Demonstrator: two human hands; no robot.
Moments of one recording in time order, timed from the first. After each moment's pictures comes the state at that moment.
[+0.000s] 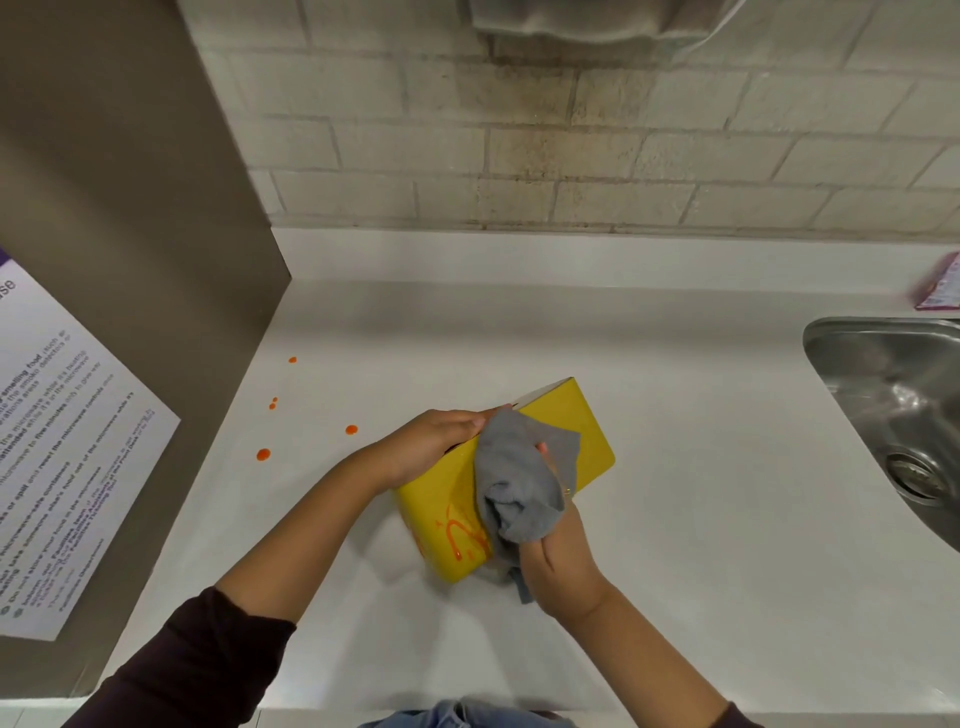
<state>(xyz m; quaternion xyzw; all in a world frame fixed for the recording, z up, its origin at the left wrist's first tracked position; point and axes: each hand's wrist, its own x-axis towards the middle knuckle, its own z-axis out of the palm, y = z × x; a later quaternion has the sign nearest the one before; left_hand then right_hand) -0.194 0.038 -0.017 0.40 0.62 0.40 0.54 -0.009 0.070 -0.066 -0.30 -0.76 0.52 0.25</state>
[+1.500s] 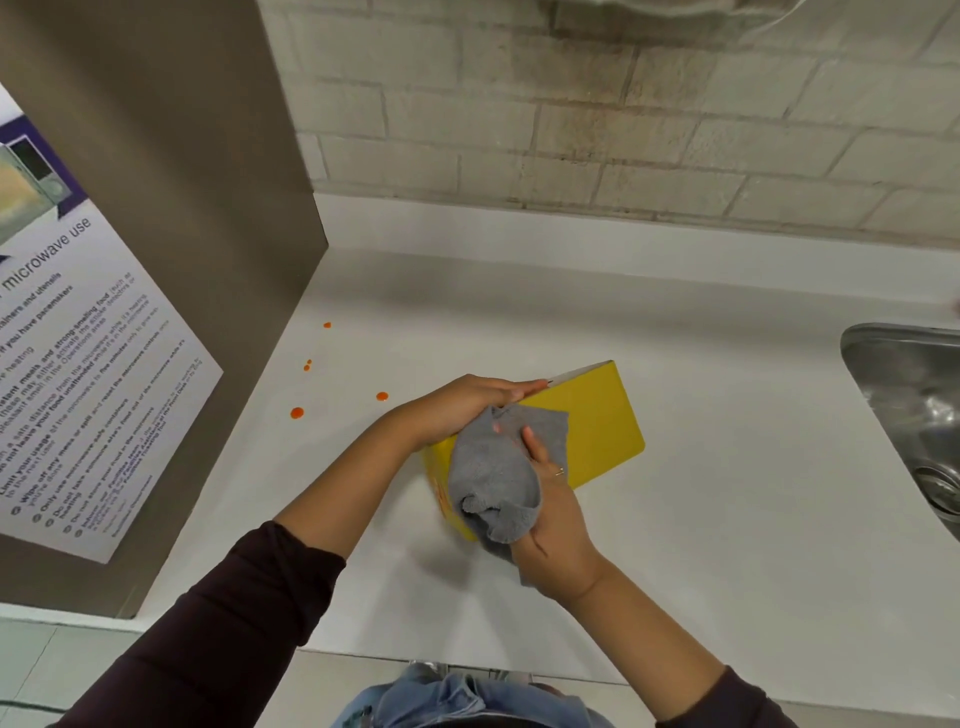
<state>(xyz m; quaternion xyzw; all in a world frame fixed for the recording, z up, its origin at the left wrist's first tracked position) -0.202 0.041 -0.017 0.42 0.62 0.38 0.54 -0.036 0.048 -0.054 -0.13 -0.87 0.38 0.28</state>
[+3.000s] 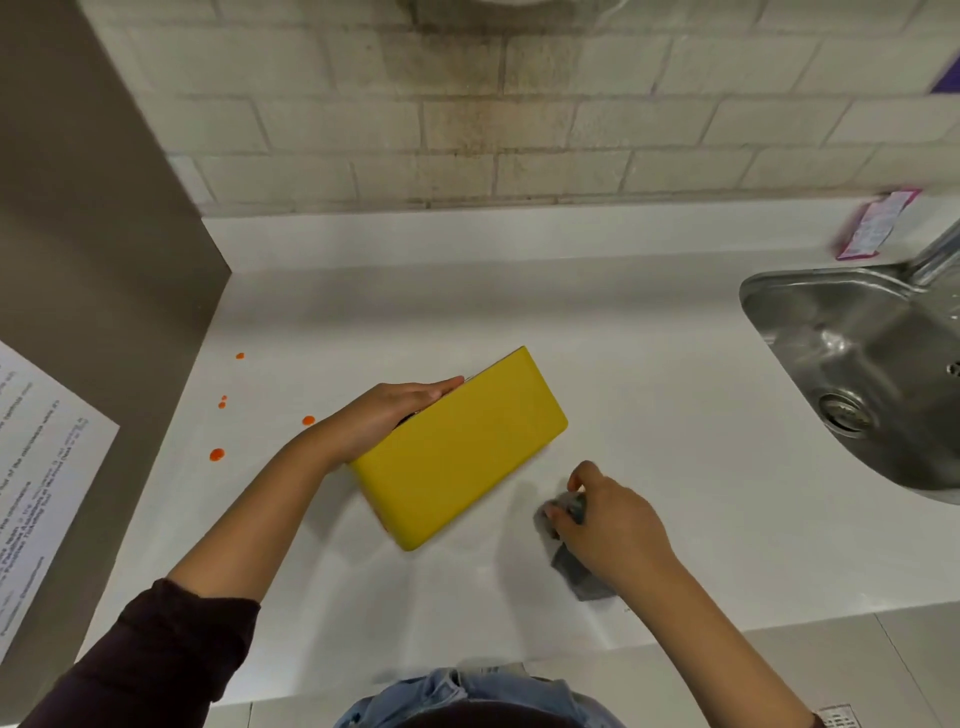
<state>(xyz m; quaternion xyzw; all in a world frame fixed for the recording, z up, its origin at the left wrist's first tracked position) -0.199 0.036 -0.006 0.44 0.67 0.33 0.50 0.064 0.093 -0.062 -0.51 -0.84 0.17 0.01</state>
